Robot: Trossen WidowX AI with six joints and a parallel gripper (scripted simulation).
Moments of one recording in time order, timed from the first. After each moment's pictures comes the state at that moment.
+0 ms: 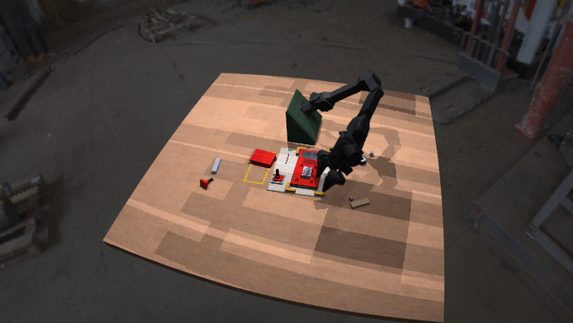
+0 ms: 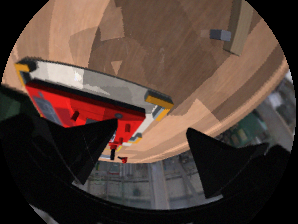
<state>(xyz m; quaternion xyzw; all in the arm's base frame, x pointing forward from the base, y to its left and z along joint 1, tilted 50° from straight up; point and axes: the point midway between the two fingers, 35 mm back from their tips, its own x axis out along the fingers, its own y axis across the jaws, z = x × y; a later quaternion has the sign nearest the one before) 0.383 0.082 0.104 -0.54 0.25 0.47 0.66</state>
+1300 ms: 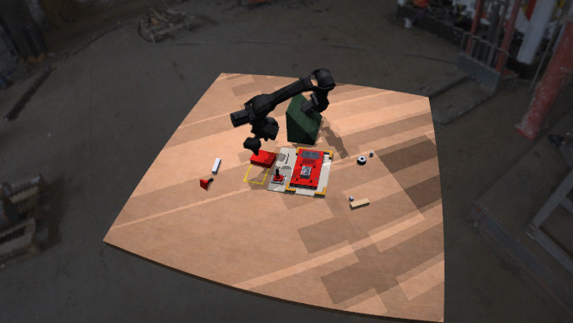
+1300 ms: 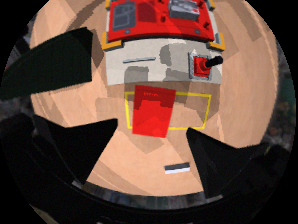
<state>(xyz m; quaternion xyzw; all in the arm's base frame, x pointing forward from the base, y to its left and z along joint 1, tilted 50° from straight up) 0.258 -0.118 -0.090 -0.20 0.29 0.61 0.71</state>
